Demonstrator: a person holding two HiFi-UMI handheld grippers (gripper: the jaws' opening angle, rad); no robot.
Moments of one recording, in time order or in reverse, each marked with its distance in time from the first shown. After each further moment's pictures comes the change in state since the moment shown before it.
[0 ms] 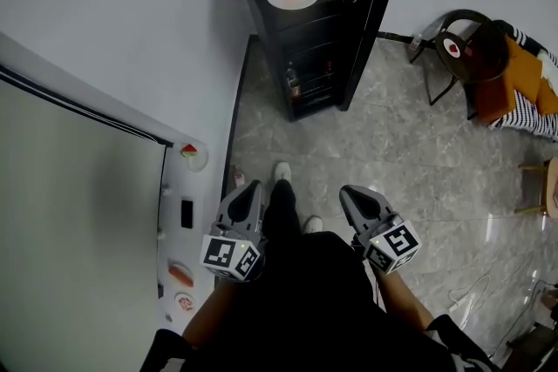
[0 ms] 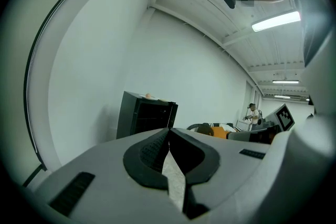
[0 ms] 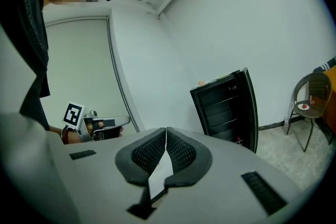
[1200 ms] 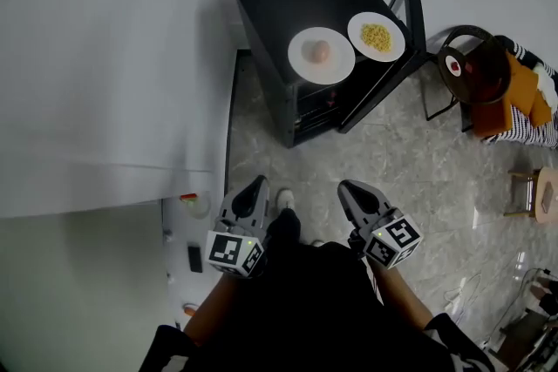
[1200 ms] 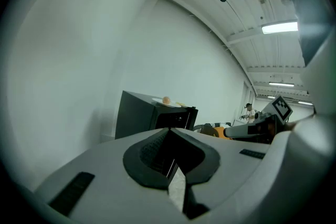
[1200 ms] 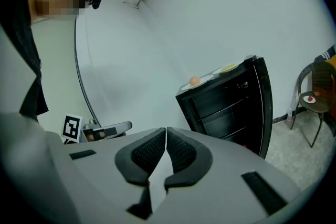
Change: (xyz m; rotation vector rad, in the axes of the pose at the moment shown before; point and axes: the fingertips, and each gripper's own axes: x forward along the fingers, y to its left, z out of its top) left arm 0.203 0.174 0.072 0.002 0.047 -0.100; right arm 0.237 -0.102 0.085 0.114 0.033 -0.104
